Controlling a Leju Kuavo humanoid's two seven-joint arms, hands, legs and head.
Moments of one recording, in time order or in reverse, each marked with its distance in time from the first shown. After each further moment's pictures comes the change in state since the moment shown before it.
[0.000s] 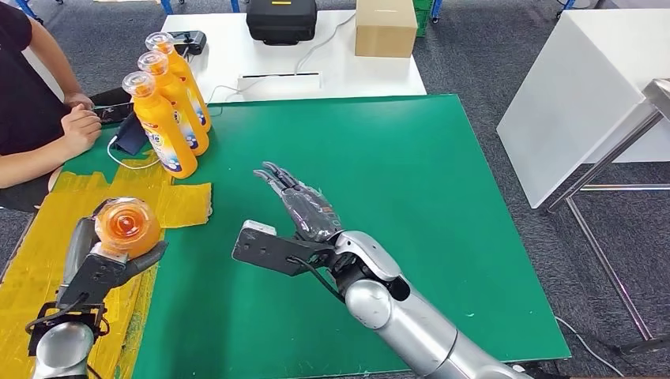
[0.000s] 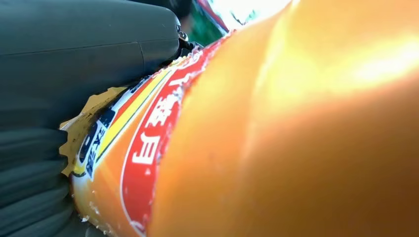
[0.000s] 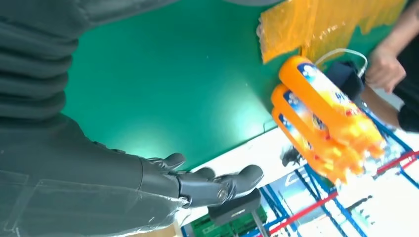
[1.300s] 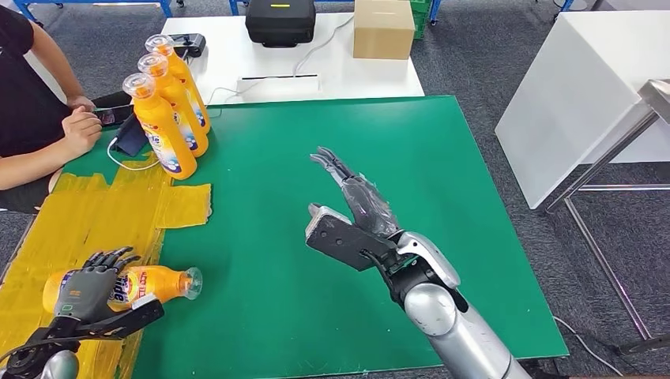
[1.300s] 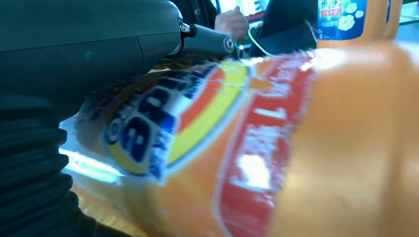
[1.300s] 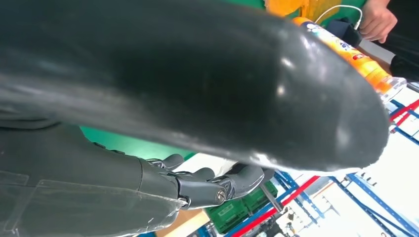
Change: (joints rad) left arm 0.023 0.269 -0.072 0.403 -0.493 0.051 0.070; right arm 0.129 -0.124 -0.182 -0.246 -0.103 0.058 -0.032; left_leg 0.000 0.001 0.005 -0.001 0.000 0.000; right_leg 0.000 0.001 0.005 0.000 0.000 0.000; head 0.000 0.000
